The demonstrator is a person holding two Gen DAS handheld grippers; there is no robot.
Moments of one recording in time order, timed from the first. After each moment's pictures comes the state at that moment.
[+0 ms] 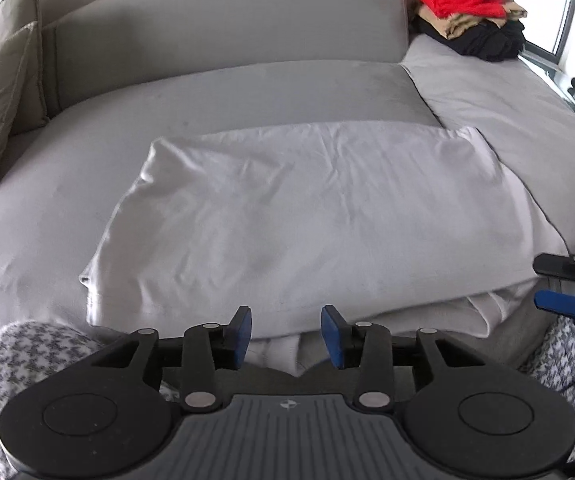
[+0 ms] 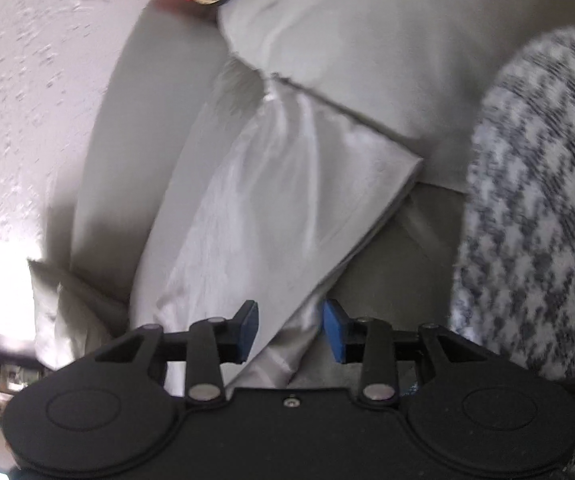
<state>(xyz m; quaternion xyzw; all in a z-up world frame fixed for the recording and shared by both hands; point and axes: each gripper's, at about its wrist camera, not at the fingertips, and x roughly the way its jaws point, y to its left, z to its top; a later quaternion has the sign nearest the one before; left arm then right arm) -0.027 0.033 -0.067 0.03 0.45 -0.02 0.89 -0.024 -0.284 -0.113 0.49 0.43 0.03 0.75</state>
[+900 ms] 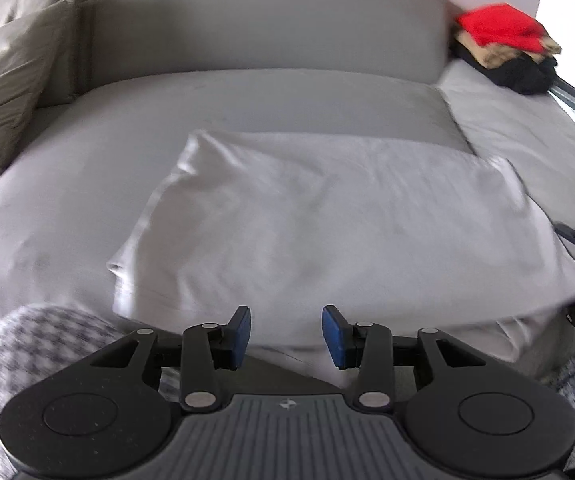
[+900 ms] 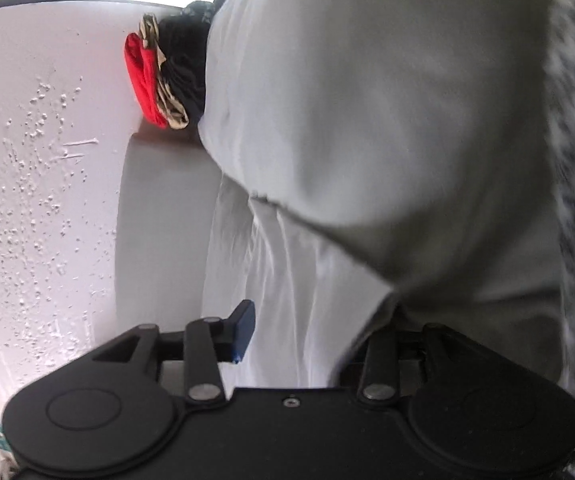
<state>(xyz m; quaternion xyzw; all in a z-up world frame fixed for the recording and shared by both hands) -0.020 0.078 -0.065 -0.02 0.44 0.03 0.90 0.027 -0.307 -0.167 0.61 0.27 -0.03 0.74</state>
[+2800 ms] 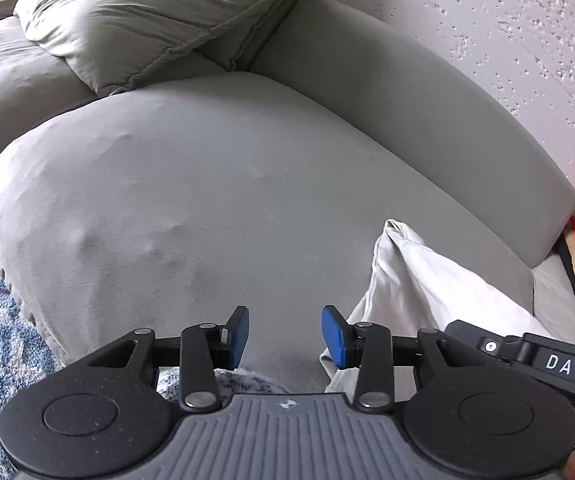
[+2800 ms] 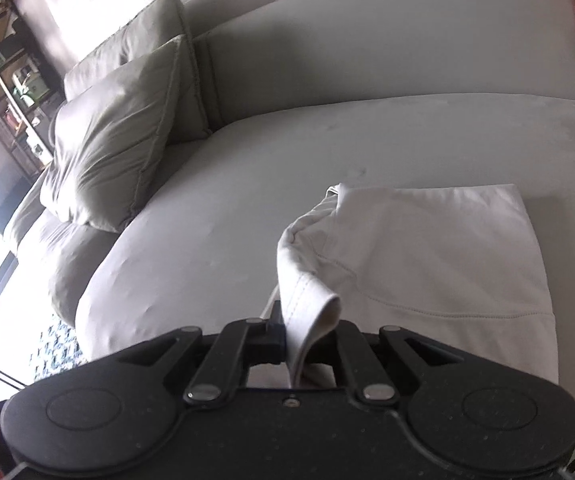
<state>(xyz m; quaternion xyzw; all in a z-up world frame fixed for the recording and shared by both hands) -0.030 0.238 -0.082 -0.26 0.35 0.15 0.89 0.061 0.033 -0.024 0.08 0.43 0.26 0.86</state>
